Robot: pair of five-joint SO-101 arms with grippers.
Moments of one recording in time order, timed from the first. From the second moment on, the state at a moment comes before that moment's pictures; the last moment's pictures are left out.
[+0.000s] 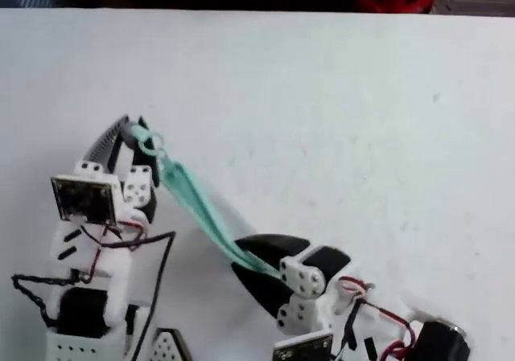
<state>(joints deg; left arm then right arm) -1.1 -93.0 71.2 34.4 -1.9 -64.1 -92.6 47.3 80.9 54.7</state>
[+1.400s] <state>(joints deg) -5.1 -93.0 58.1 57.5 7.3 -36.5 -102.4 64.4 55.6 42.5</state>
